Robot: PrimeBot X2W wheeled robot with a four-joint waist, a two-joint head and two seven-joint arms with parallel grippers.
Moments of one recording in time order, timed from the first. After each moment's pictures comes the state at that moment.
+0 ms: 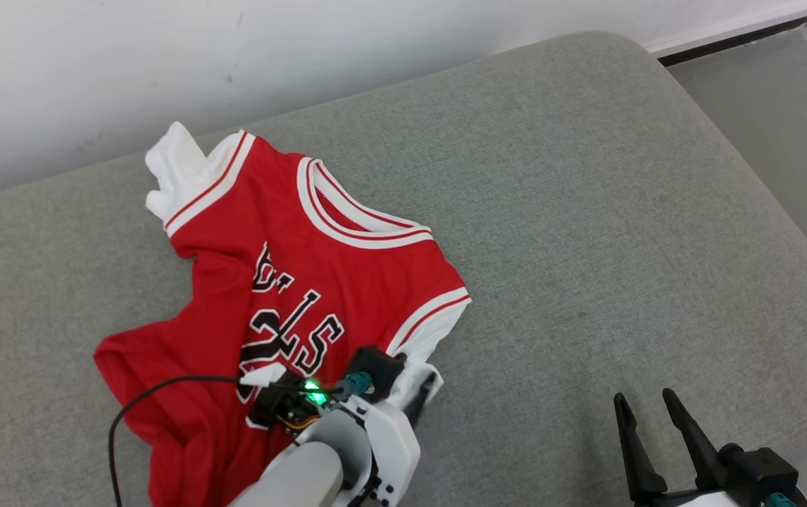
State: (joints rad) left arm -0.57 0.11 -0.79 0.65 -0.32 0.02 0.01; right arm -0.10 -0.05 0.16 0.36 0.32 0.13 -0.26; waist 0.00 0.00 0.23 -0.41
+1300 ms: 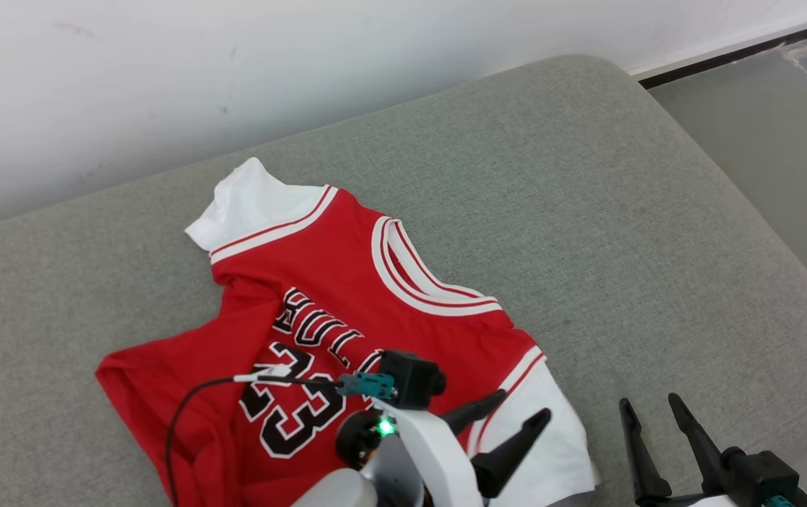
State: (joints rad) left arm -0.42 0.07 -0.77 0.22 -0.79 -0.08 0.19; right arm -0.10 -0.05 0.14 0.38 0.28 0.13 -0.26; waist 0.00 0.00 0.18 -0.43
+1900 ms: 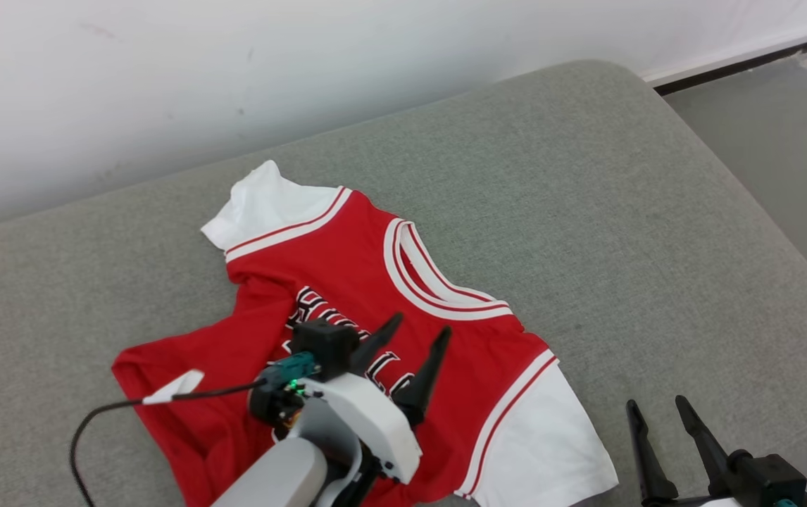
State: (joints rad) left arm -0.47 0.16 -0.69 0.27 -0.63 0.05 -0.01; right arm -0.09 -0.05 0.13 0.37 0.28 0.13 -0.26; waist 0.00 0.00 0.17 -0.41
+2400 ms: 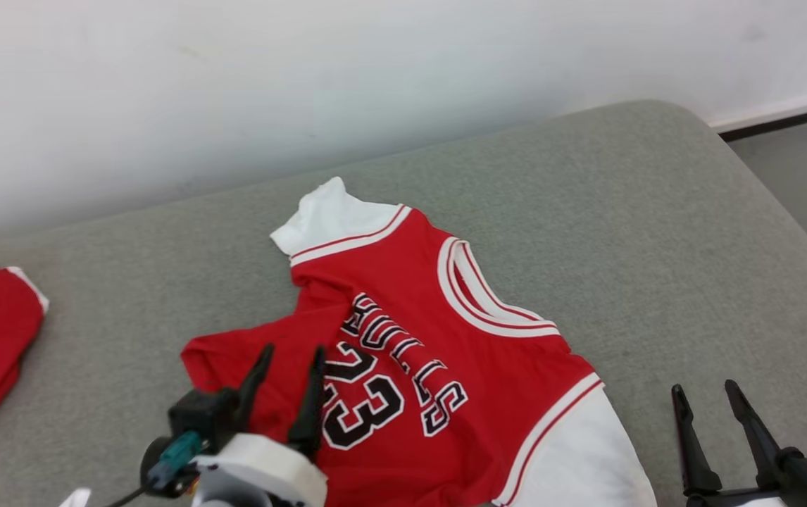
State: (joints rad) left arm -0.28 0.24 -0.53 0.25 -0.55 0.17 -0.26; right arm -0.06 -0.07 0.04 0.26 0.22 0.13 -0.26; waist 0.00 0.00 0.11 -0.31
